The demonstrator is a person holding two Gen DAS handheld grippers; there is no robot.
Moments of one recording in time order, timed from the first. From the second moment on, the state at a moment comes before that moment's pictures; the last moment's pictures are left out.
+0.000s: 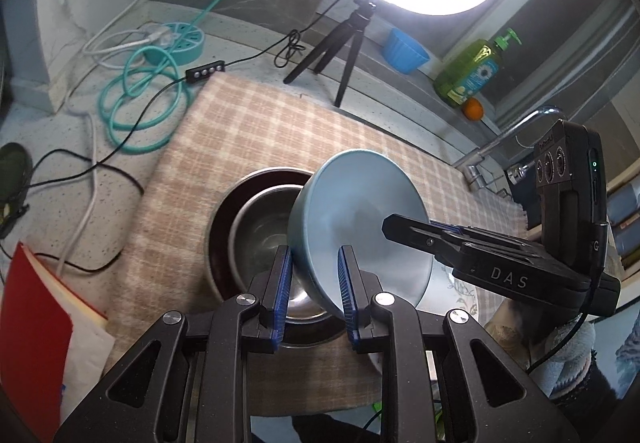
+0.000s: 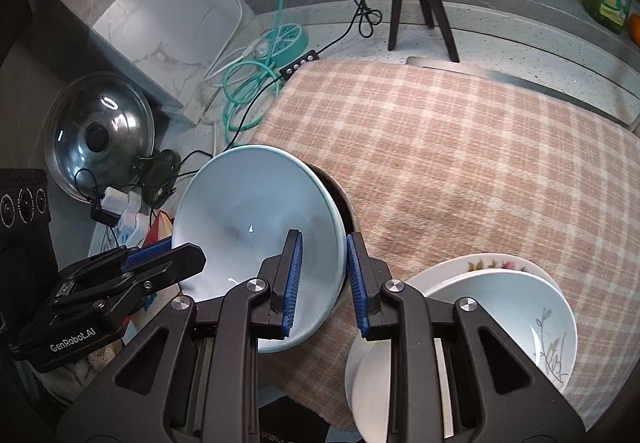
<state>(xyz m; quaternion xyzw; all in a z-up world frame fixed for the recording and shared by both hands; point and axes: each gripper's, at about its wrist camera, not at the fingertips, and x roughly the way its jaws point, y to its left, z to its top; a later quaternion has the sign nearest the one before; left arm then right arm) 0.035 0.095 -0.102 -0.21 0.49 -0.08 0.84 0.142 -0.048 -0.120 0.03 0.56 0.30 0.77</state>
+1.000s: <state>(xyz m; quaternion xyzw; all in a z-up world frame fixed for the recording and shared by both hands) 0.035 0.114 -0.122 -0.22 0.51 -0.05 0.83 0.146 -0.015 -0.140 -0.01 0.58 0.30 0.76</state>
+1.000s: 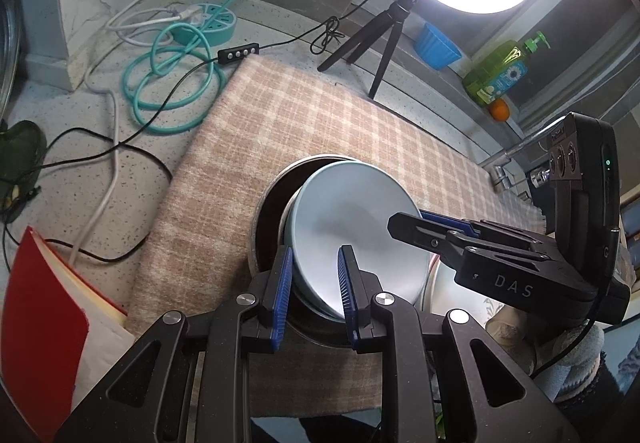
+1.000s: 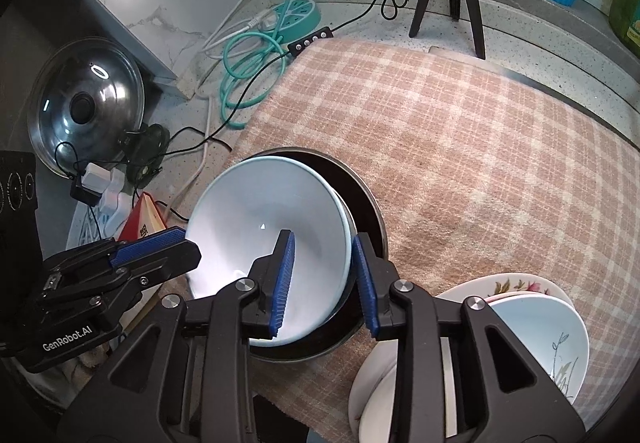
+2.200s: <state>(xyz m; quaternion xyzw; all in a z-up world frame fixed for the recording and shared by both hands) 0.021 0.150 -0.143 -0.26 0.50 -0.01 0.83 0.149 -0.093 -0.154 0.12 0.59 0.25 0.76</state>
